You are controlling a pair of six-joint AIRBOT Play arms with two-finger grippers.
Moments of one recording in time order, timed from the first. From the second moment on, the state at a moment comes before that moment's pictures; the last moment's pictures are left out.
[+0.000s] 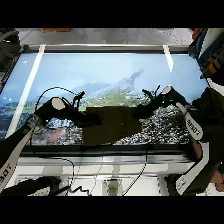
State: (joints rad) left arm -0.29 -1.33 0.97 0.87 -1.09 -1.43; right arm 0.03 -1.90 1.40 -0.85 1.40 1.17
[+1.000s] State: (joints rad) left arm -0.29 -1.33 0.97 0.92 -1.09 -1.40; right arm 0.03 -1.91 1.41 -0.75 1.35 1.11
